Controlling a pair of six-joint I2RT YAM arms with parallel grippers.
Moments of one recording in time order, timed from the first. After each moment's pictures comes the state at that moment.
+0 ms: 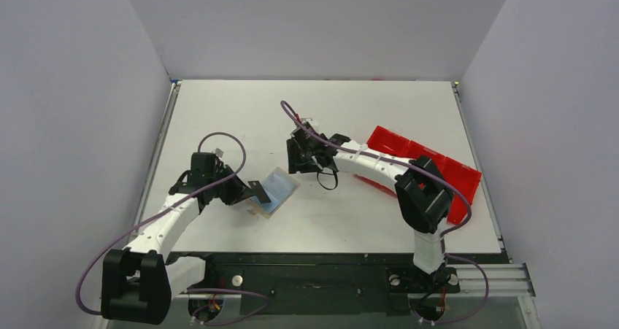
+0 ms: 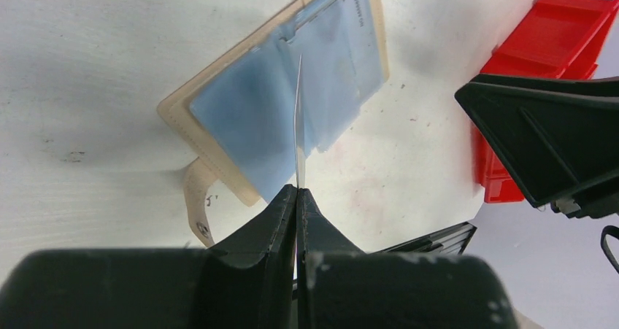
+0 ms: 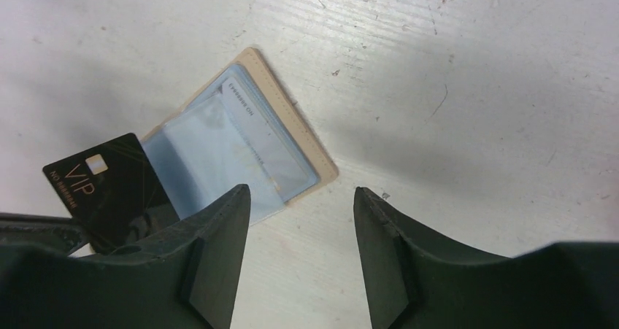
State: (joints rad) left arm -0.12 1.11 0.57 -0.41 0.37 -0.82; right arm 0.82 1.95 1.48 -0.50 0.09 0.61
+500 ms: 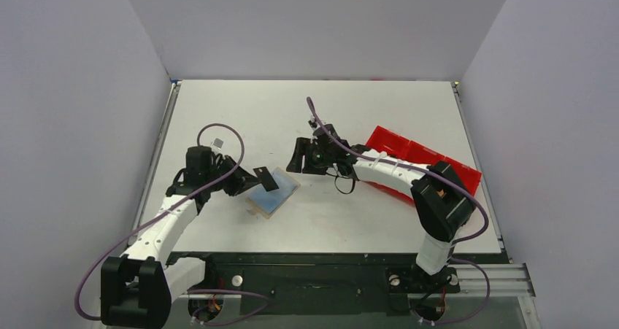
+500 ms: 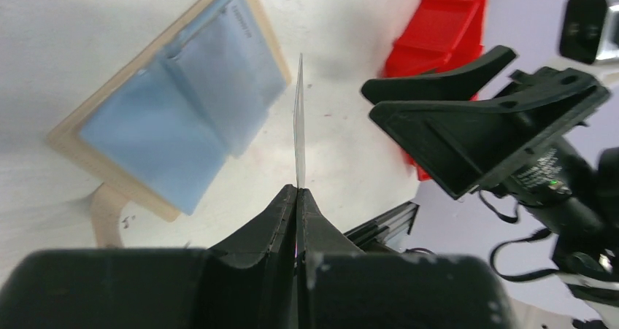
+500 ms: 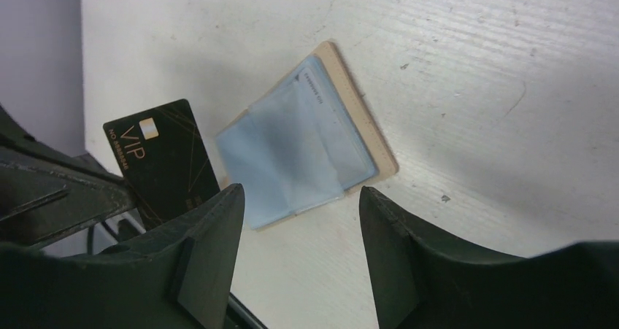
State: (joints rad) left arm -0.12 1.07 0.60 -0.31 0.50 -0.88; right arm 0.75 1.78 1.19 -0.16 -0.16 0.70
